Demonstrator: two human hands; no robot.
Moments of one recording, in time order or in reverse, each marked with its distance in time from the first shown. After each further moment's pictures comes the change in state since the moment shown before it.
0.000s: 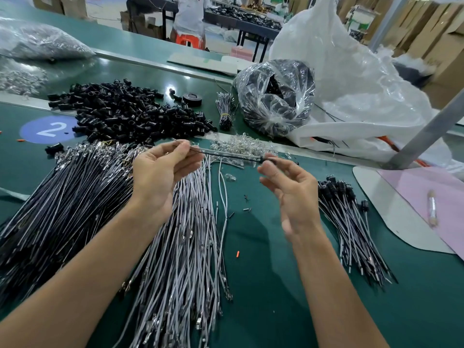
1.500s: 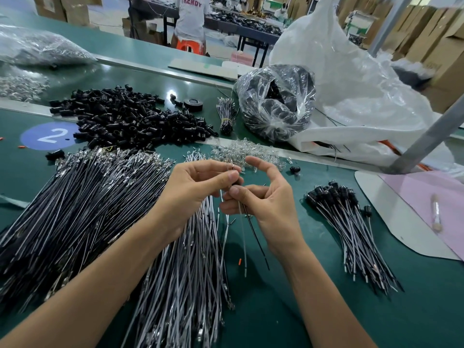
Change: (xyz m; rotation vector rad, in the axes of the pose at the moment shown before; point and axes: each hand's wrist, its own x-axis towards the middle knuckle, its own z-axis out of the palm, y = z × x) left_hand -0.015 -0.011 0.013 0.366 -0.418 0.050; right_hand -0.022 0.004 0.021 -0.043 -0.379 -0.014
